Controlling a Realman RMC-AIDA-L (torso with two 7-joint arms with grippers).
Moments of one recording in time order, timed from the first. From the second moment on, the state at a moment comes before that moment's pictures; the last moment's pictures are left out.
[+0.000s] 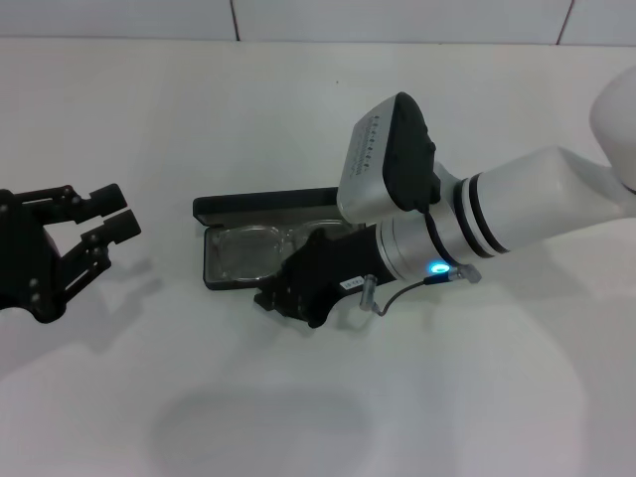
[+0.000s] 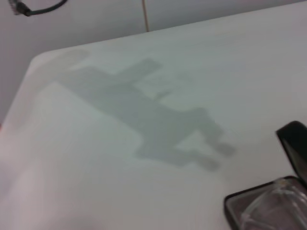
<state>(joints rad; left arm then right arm) -0.23 -2.08 0.53 0.77 1.73 1.92 -1.05 0.93 2.03 -2.21 -0.57 -1.11 -0.78 1.61</state>
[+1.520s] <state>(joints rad) -0.23 -2.08 0.53 0.77 1.73 1.91 -1.04 0.94 2.03 -2.22 -0.57 -1.11 -0.62 1.62</state>
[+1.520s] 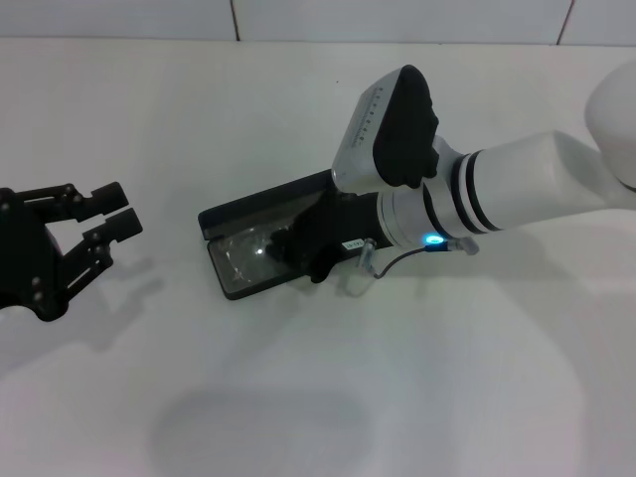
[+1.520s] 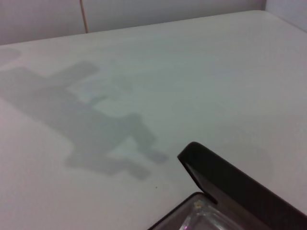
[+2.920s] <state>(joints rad) -0.48 -2.09 0.54 0.51 1.63 1.77 -1.09 0.28 2.02 -1.38 -0.78 -1.23 -1.46 1.22</state>
